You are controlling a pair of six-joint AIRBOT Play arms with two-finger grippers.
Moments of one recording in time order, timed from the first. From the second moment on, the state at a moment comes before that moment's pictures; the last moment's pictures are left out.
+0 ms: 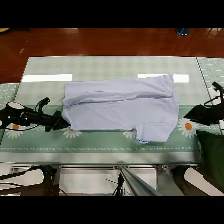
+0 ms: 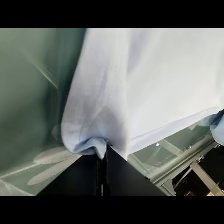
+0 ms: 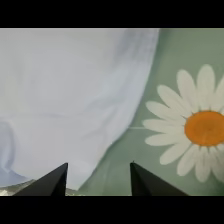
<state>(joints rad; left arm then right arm) 0.33 -1.44 0.63 0.83 -1.22 -1.15 -0.56 -1.13 0.84 -1.15 1.42 1.17</state>
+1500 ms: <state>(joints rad) 0.27 -1.44 1.21 0.61 -1.19 -1.11 -0.19 -1.21 1.05 -0.89 0.69 1.35</state>
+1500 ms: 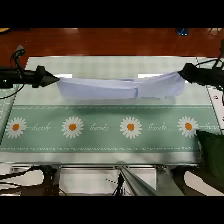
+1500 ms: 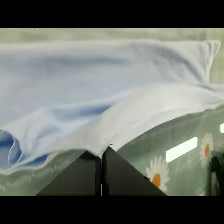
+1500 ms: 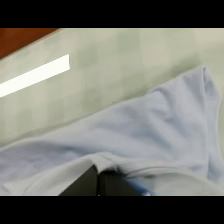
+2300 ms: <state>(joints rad) 0.19 -1.69 1.24 0.59 -0.90 -1.11 -0.15 -1.60 1.18 -0.88 0.44 1.32</state>
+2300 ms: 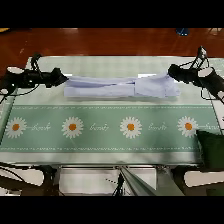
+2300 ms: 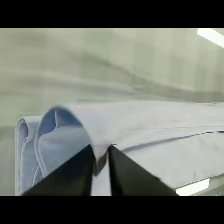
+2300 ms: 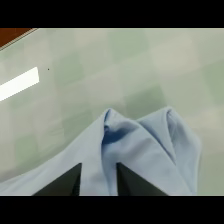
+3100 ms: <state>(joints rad) 0.26 -1.73 1.25 0.59 -1.10 -1.10 -0.46 -1.61 1.18 -0.86 0.78 1.28</state>
